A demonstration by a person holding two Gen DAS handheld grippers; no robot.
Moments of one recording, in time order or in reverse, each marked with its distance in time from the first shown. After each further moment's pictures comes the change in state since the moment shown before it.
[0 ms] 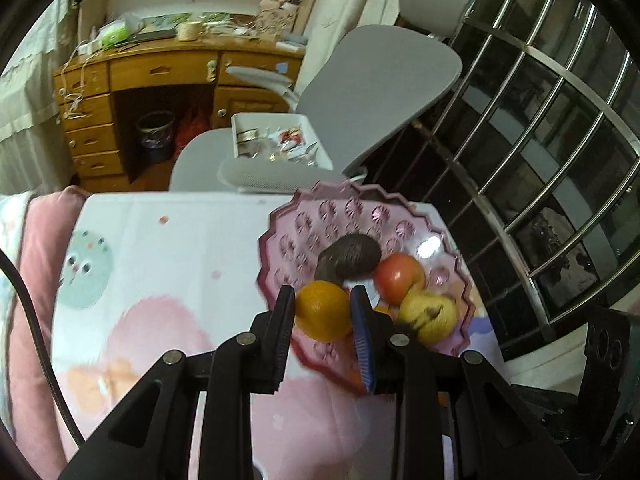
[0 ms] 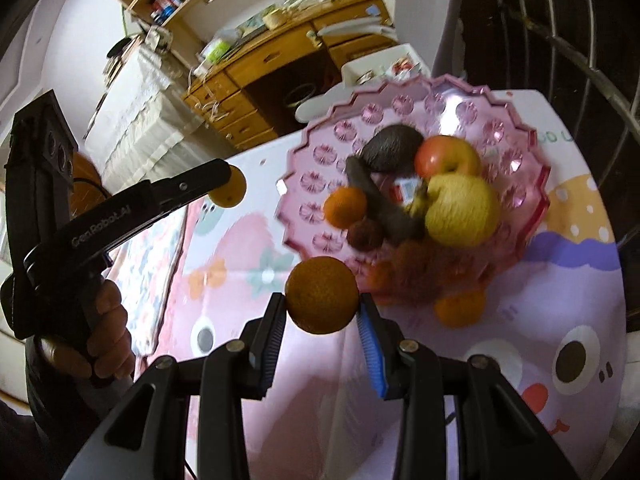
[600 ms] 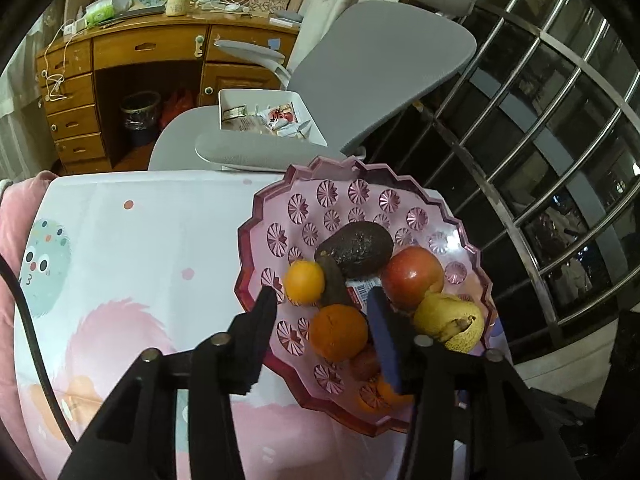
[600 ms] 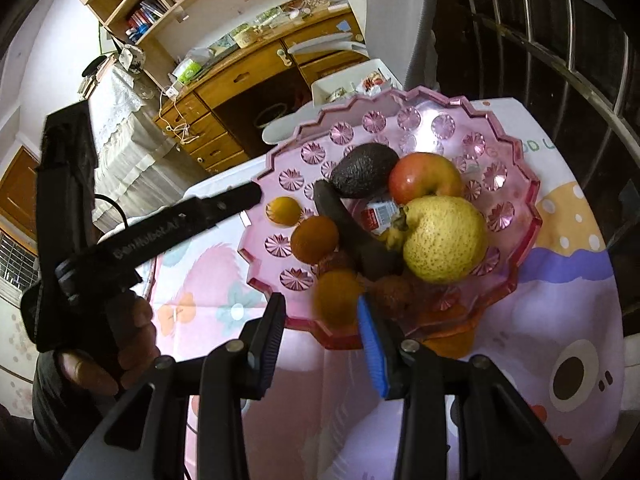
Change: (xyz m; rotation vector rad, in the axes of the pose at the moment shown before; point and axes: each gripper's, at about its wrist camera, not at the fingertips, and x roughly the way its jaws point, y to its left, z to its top) left arm 0.063 0.008 -0.003 -0.014 0.065 -0.036; right arm 0.017 -0.008 0.009 0.039 -0.083 -0.087
